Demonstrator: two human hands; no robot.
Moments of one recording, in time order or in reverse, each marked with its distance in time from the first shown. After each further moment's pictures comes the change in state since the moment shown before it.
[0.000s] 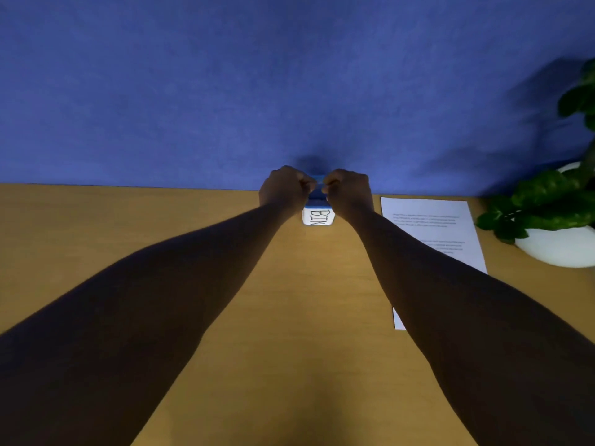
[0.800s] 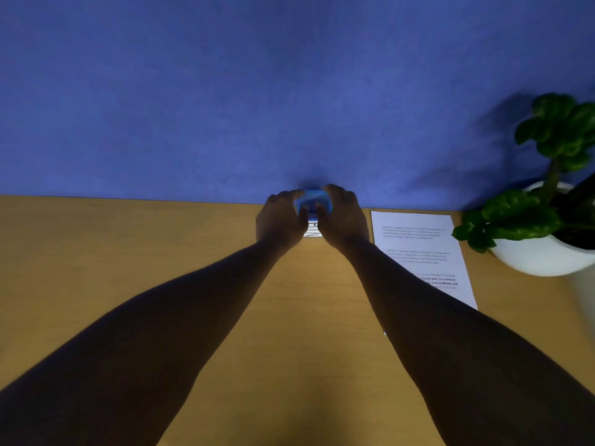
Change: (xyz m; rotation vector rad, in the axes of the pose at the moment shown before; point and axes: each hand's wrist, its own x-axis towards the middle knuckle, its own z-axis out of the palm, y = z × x) left_hand -0.051 0.006 -0.006 0.023 0.160 0.107; right_hand -0.042 -0.004 -0.014 -0.060 0.085 -0.181
